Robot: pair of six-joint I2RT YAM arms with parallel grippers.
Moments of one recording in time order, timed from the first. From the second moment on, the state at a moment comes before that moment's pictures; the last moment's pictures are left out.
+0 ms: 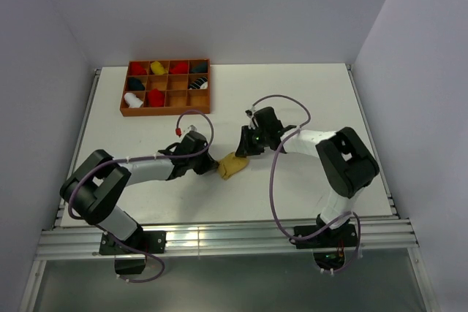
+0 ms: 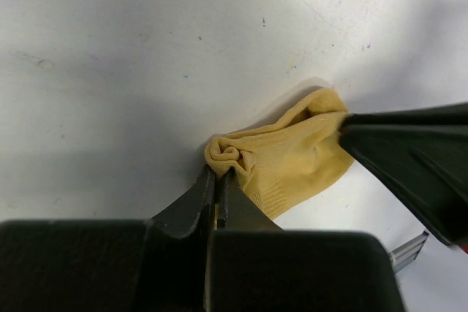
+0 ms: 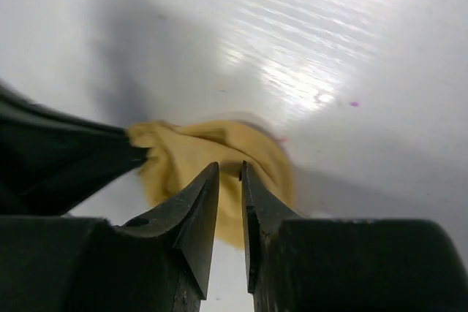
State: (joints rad) left arm -0.70 1.58 0.67 0.08 -0.01 -1.14; right arm 0.52 1.70 0.89 -0.02 -0.40 0.51
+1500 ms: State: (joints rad) left arm -0.70 1.55 0.70 -0.03 -0.16 -1.12; right arm 0.82 0.71 0.40 0.24 0.13 0.33
